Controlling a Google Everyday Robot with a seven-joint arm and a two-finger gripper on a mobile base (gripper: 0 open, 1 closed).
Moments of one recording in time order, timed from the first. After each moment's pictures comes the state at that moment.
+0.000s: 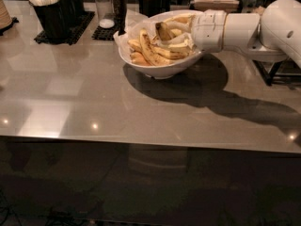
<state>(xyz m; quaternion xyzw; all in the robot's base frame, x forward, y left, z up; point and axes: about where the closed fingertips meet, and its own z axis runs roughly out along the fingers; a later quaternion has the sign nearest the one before) 0.645 -0.046 0.972 -0.63 0.42 0.12 0.64</state>
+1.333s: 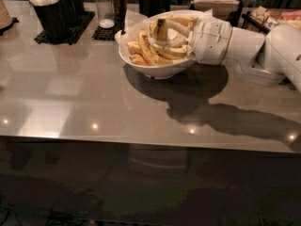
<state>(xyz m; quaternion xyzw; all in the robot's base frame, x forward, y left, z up) 0.584 -0.029 1.009 -0.56 0.34 0.18 0.73</state>
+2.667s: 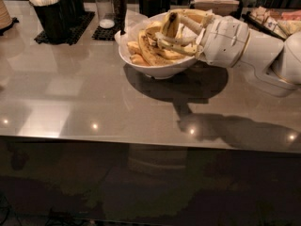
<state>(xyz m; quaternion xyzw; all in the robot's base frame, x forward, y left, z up) 0.549 -0.047 1.039 -0.54 0.31 0.16 0.77</state>
